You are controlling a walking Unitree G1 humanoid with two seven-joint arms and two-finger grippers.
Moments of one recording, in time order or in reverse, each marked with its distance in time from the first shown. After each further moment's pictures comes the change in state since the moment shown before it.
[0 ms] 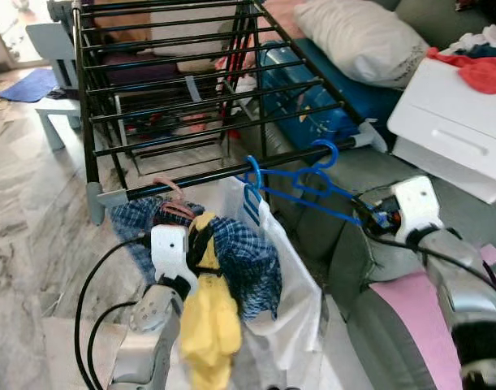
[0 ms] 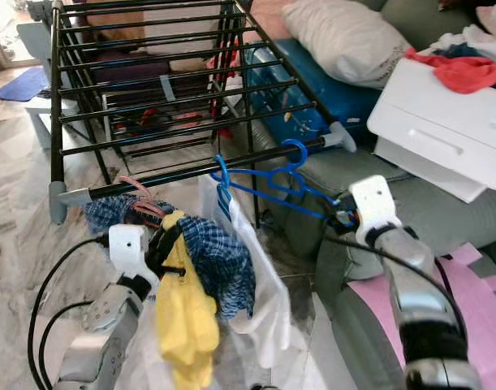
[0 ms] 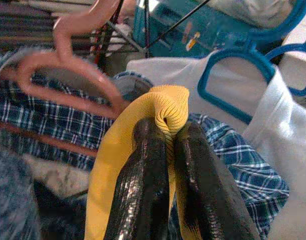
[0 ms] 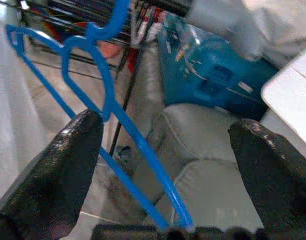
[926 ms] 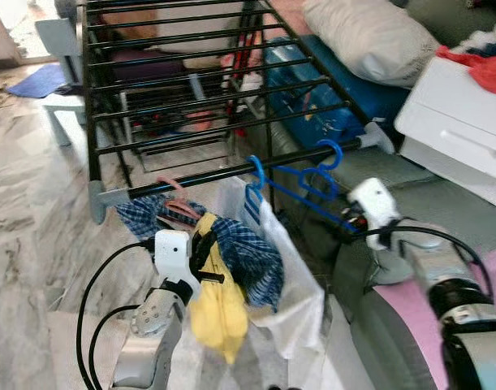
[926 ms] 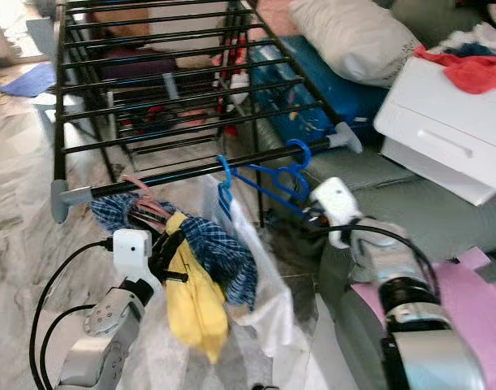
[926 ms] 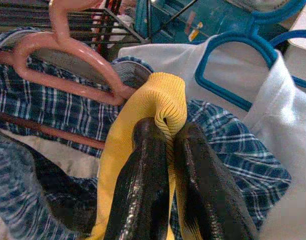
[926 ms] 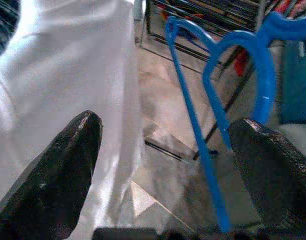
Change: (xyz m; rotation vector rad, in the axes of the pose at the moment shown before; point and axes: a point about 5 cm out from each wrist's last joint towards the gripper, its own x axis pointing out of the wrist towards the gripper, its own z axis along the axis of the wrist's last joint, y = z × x) left arm -0.001 -0.003 -0.003 0.005 0.022 -0.015; right arm 0.033 0.033 -0.004 0.010 0.045 0.461
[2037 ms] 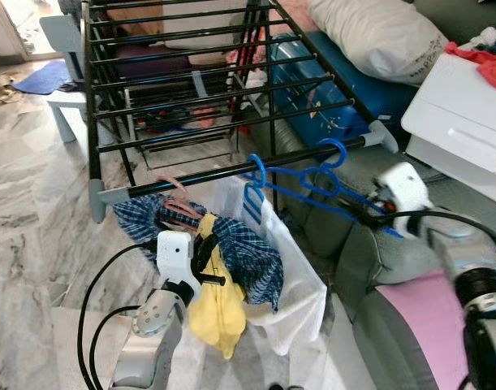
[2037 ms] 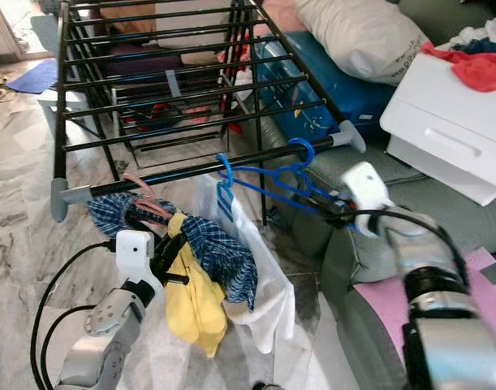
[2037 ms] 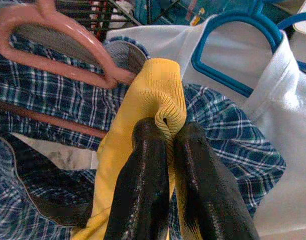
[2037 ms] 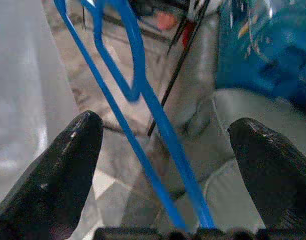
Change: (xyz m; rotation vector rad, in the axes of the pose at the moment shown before) left arm 0.000 -0.001 -0.004 -0.001 0.039 -0.009; right arm -0.031 -0.043 -0.005 0.016 0.100 -0.227
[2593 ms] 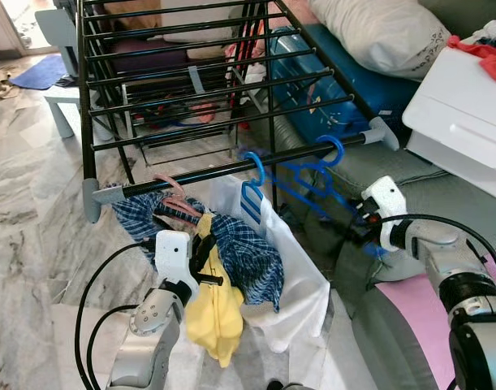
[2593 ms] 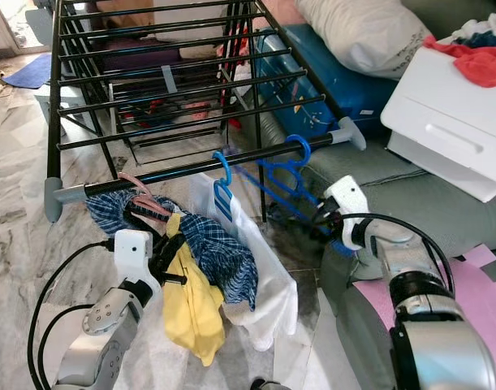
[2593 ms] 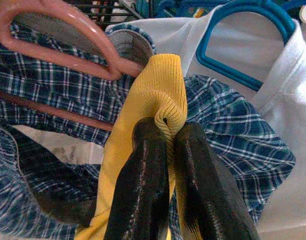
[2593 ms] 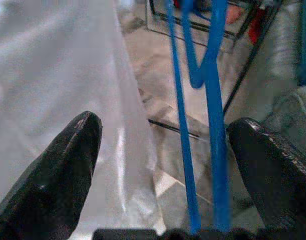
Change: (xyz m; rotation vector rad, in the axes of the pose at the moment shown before) left arm 0.000 0.002 0.003 0.015 0.000 0.003; right arm 0.010 0.030 0.001 0.092 -0.039 0.257
